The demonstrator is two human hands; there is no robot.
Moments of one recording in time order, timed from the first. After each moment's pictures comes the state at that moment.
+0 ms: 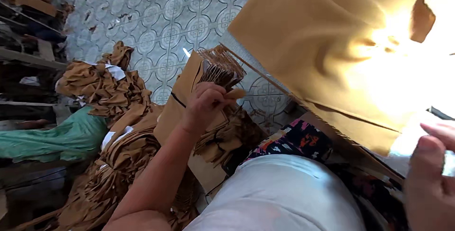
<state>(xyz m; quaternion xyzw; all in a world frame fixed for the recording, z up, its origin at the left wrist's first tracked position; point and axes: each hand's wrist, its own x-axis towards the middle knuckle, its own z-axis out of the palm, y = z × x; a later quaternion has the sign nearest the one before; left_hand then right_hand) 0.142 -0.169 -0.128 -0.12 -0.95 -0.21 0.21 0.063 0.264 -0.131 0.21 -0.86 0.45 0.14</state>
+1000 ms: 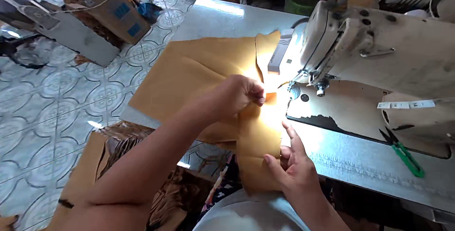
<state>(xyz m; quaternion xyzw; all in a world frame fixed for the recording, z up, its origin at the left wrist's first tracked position) -0.081 0.043 -0.038 -0.35 -0.85 -0.38 -0.10 0.082 0.228 -0.096 0.05 -0.78 0.63 0.03</state>
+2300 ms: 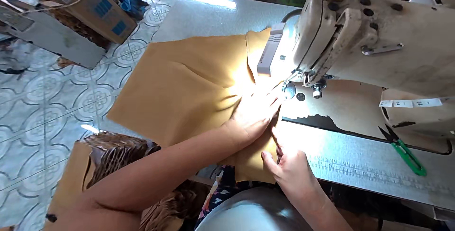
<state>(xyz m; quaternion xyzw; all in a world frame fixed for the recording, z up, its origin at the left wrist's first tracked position) -0.060 0.102 -0.116 -0.41 -0.90 -0.09 0.12 0.063 0.233 -0.115 -0.02 -0.89 0.45 -0.03</state>
